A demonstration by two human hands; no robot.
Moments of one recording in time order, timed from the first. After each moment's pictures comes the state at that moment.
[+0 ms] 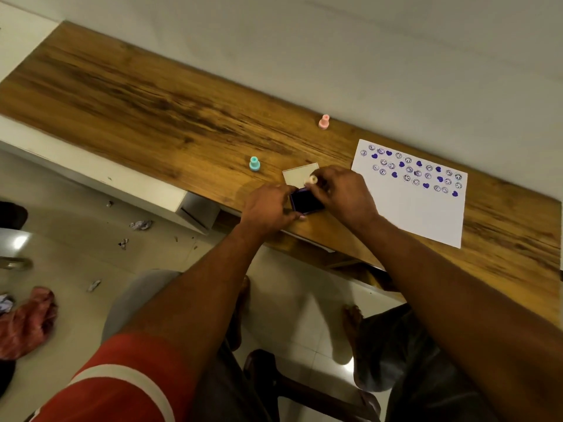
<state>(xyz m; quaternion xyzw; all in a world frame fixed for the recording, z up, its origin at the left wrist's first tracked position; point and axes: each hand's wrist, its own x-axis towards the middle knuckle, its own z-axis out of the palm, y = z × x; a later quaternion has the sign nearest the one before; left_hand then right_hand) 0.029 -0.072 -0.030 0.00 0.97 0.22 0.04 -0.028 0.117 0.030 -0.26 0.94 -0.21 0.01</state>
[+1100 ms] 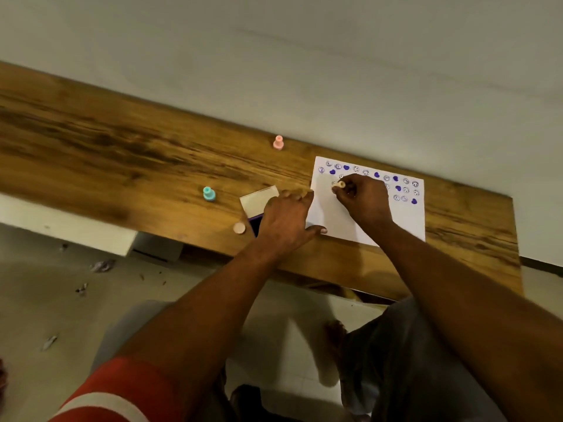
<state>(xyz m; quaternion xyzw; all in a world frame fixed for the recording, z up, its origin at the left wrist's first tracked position) -0.029 0.042 -0.011 0.09 0.99 0.12 0.08 -0.085 0.233 0.006 -0.02 0.96 -0.27 0.01</state>
